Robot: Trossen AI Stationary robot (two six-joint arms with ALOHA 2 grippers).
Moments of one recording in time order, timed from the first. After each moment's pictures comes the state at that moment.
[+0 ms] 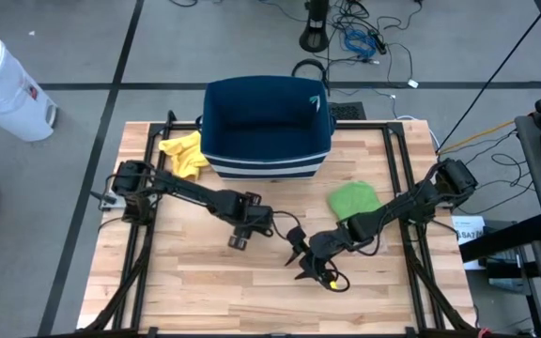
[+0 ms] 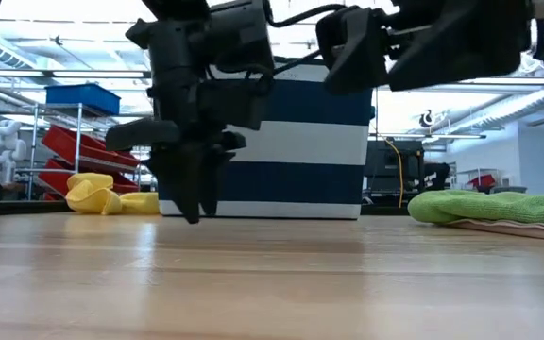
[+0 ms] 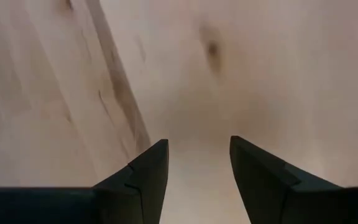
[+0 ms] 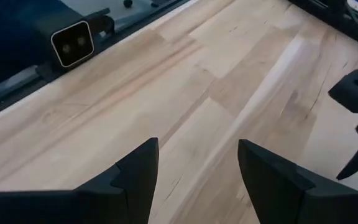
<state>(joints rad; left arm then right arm) -0.11 1.86 1.18 -0.67 -0.08 0.23 0.40 1.65 0.89 0.14 -0.08 -0.31</state>
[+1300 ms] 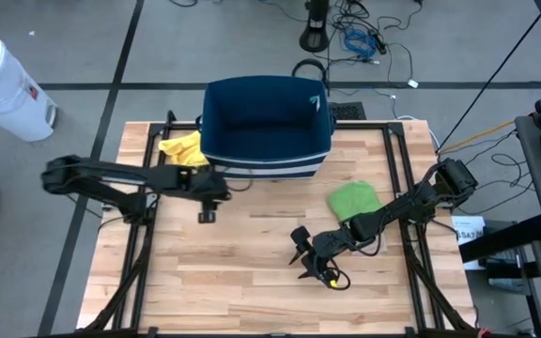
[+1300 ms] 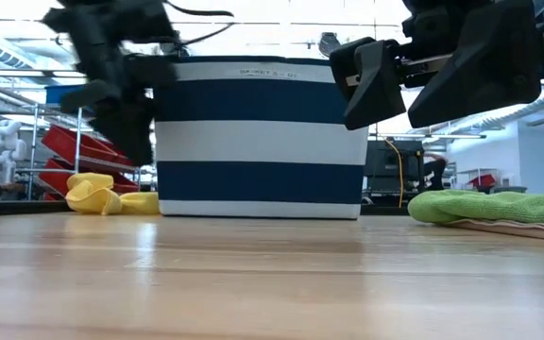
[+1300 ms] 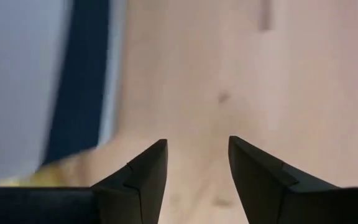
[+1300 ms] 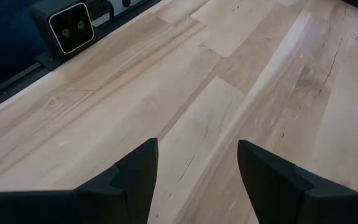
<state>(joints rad) 0.09 1.22 0.73 -0.65 -0.15 0.12 0.39 1.65 0.81 0.21 -0.08 -0.23</state>
